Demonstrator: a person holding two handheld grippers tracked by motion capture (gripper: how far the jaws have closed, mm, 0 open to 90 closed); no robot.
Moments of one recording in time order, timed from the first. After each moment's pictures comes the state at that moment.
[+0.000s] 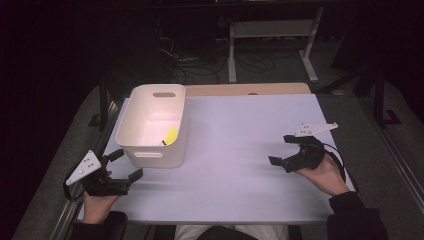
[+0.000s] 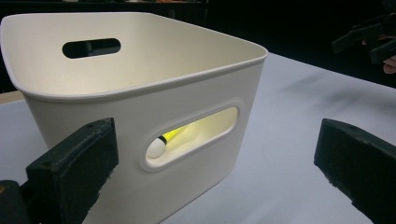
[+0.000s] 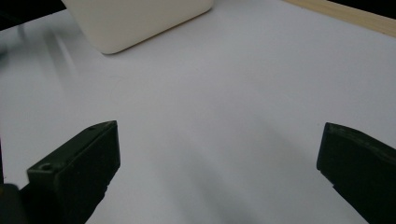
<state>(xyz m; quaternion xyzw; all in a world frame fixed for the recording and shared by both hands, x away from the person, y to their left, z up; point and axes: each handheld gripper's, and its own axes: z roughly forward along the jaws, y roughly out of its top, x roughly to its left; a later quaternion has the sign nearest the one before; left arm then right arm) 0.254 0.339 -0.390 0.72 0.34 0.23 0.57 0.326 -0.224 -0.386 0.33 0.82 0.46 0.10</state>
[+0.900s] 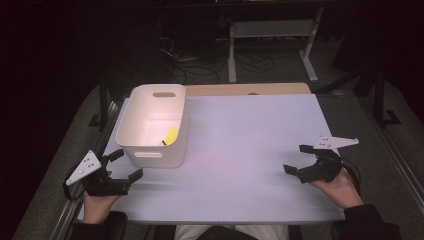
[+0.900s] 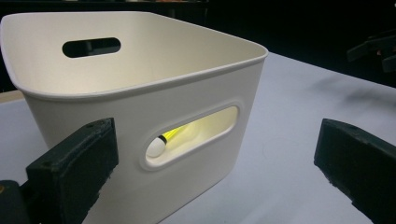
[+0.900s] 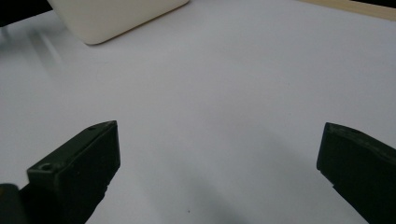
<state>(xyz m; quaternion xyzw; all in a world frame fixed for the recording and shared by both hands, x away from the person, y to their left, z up) 0.254 0.339 -0.391 0.72 0.34 0.23 0.57 0.298 -0.263 -0.408 0.36 0.80 0.47 0.12</state>
